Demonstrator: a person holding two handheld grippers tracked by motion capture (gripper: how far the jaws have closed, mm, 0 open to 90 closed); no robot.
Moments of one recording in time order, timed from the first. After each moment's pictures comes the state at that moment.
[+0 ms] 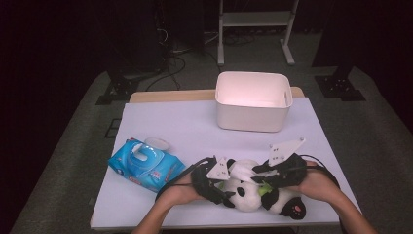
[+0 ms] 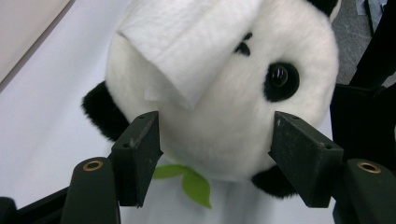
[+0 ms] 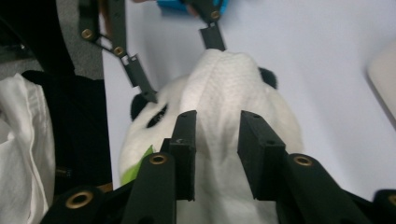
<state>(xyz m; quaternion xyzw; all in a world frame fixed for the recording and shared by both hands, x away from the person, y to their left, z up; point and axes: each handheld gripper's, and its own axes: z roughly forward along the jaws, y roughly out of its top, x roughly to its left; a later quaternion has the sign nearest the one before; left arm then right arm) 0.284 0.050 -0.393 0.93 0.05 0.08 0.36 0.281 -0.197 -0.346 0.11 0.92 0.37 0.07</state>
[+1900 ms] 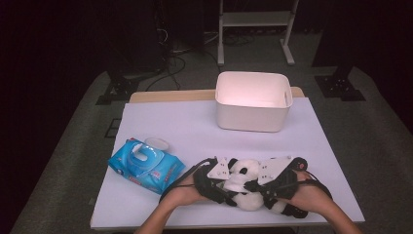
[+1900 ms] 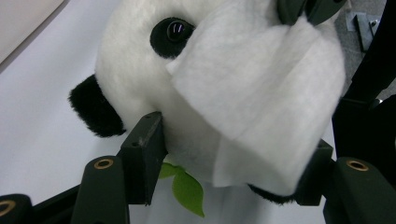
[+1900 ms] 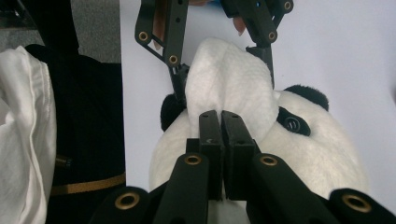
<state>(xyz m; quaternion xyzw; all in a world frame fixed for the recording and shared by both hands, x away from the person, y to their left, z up) 0.287 0.042 -0.405 0.92 0.06 0.07 0.38 0.256 -0.173 -0.357 0.06 0.93 0.35 0.10</state>
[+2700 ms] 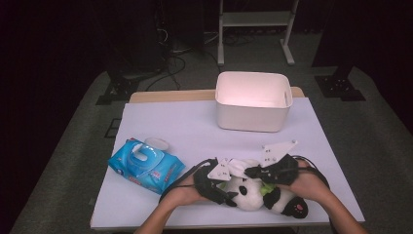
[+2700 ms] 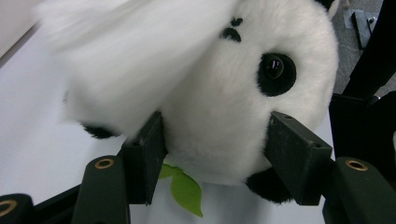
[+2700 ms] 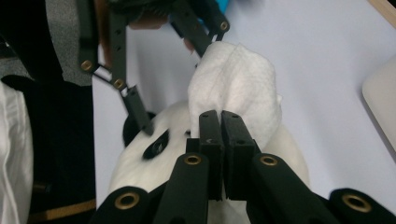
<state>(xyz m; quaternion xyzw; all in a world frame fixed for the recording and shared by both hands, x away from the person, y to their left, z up) 0.287 0.043 -0.406 0.92 0.06 0.06 0.39 0.287 -0.180 -0.349 0.11 0.91 0.38 0.10</state>
